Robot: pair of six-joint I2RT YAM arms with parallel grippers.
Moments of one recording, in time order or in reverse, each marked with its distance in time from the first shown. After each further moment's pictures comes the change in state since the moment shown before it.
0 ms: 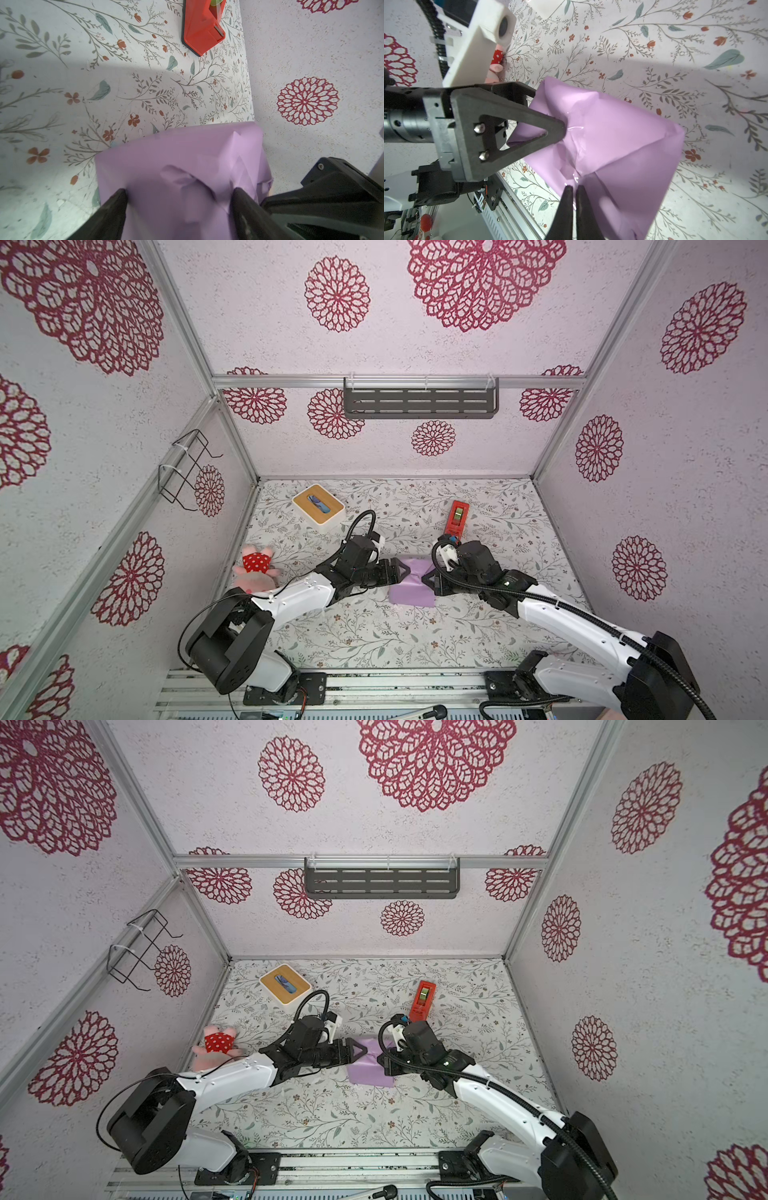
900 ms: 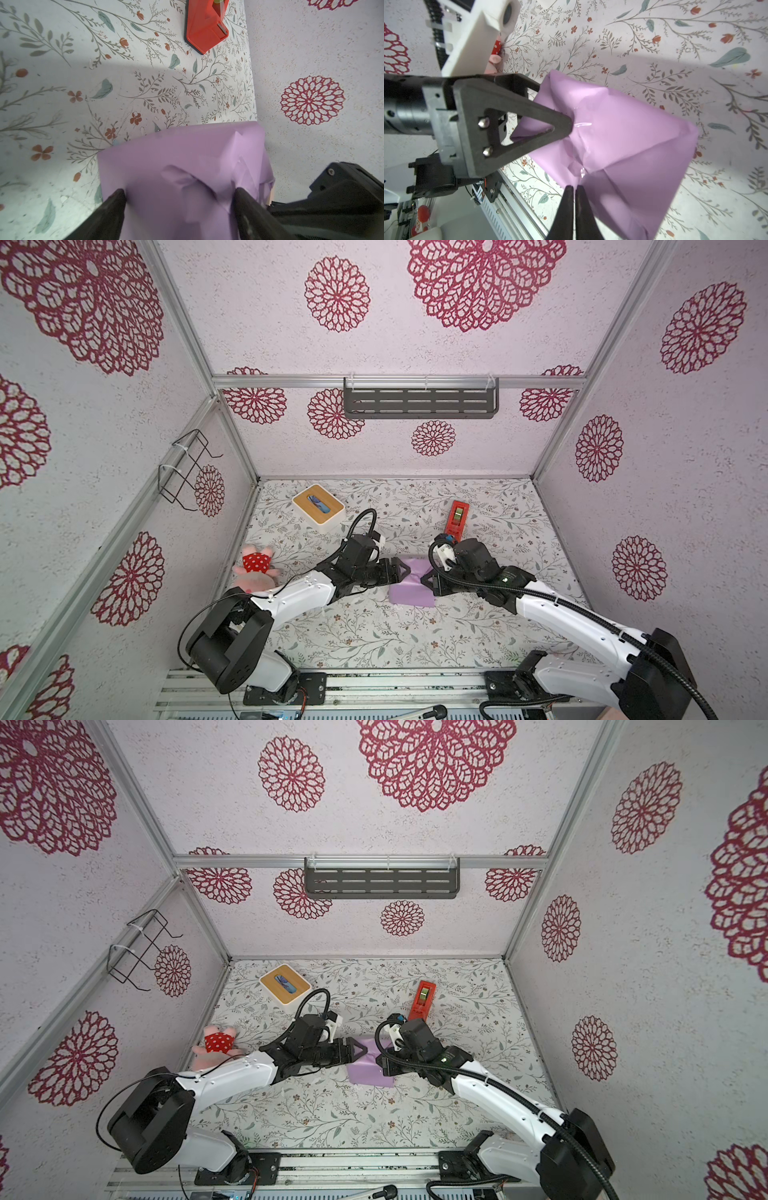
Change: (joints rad) left arm 0.000 0.001 0.031 -0.044 -0.005 0.008; right arm 0.013 0.001 0.048 -0.083 -0.002 -0.043
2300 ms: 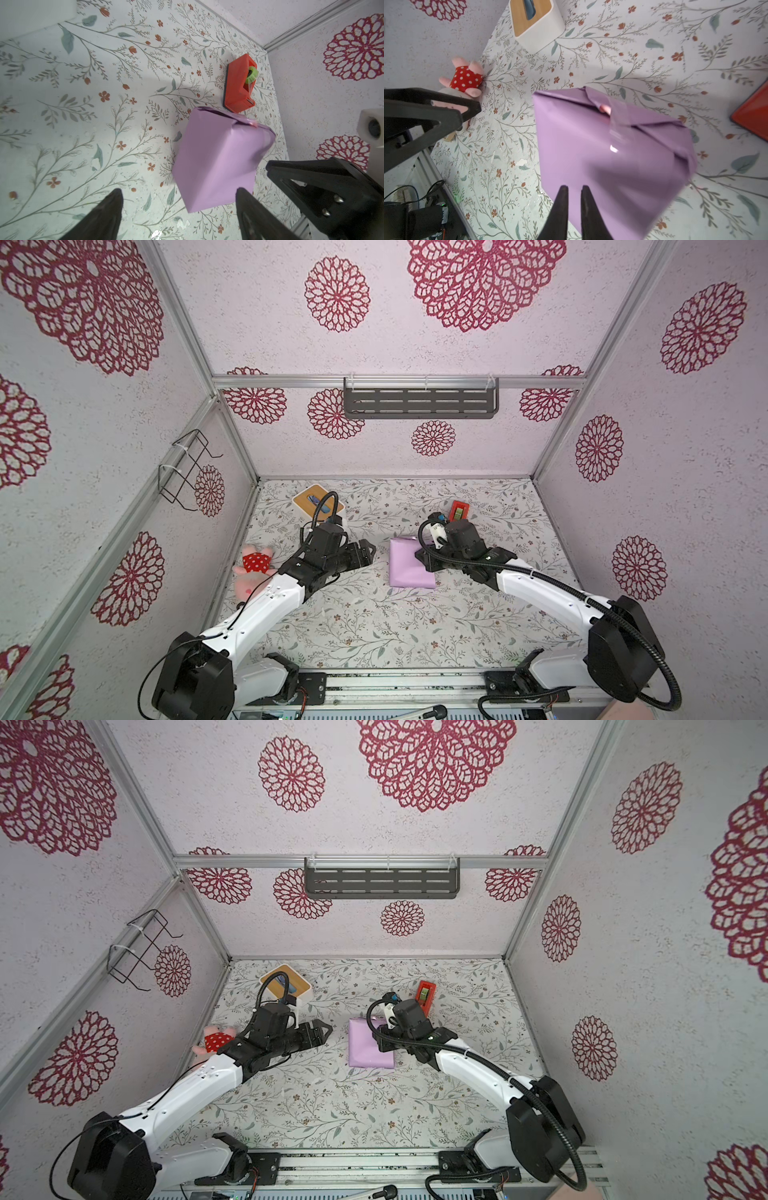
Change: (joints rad) left arm 0.209 -0.266 0.026 -0.255 -0.209 0.101; right arm -0.091 0.230 0.142 0.162 0.088 -0.127
